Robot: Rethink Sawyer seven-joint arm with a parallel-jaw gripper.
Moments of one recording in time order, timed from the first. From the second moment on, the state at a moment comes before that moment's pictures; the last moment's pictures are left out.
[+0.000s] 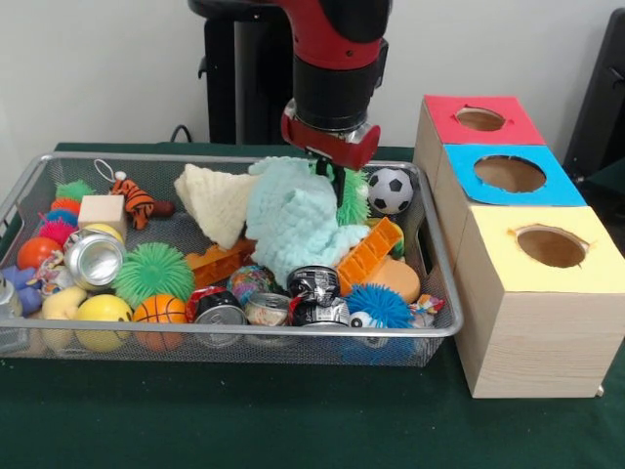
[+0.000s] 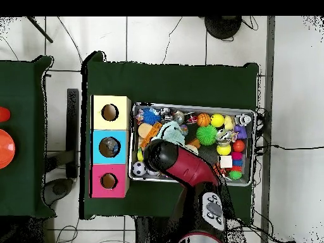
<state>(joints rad) -0.10 -0.54 -0.20 1.80 0.34 0.44 1.84</state>
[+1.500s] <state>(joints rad) -0.08 -0.55 -0.23 1.79 0.34 0.52 1.84</state>
